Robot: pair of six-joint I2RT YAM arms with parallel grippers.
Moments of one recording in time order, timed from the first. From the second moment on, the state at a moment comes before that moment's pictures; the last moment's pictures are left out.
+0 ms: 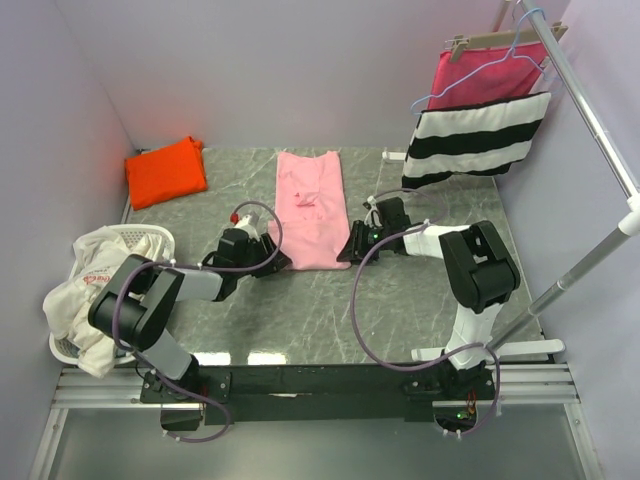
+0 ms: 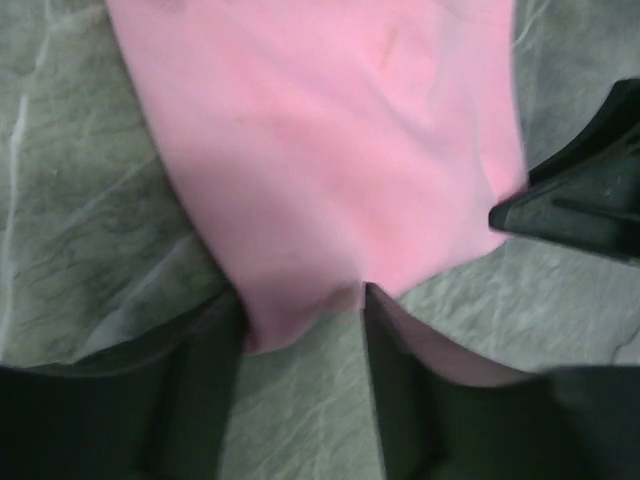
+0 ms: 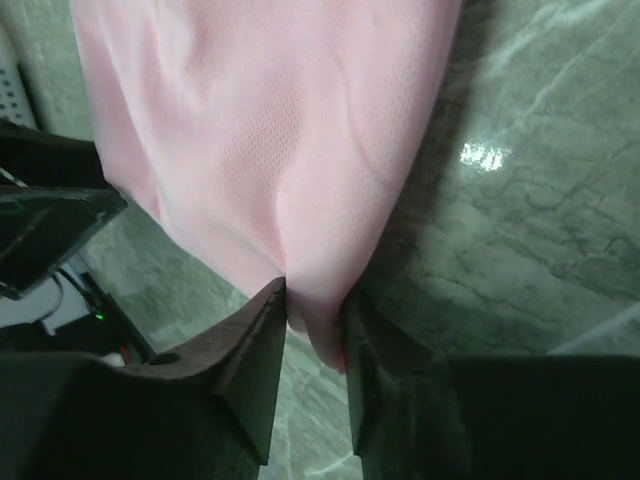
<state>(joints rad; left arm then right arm) -0.42 1.59 0.51 0.52 0.23 -0.70 0.35 1.85 0.95 0.00 -0.58 0.56</state>
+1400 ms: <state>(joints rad) -0.59 1.18 0.32 0.14 0.20 -0.84 0.44 1.44 0.52 -0.02 -0.53 0.66</state>
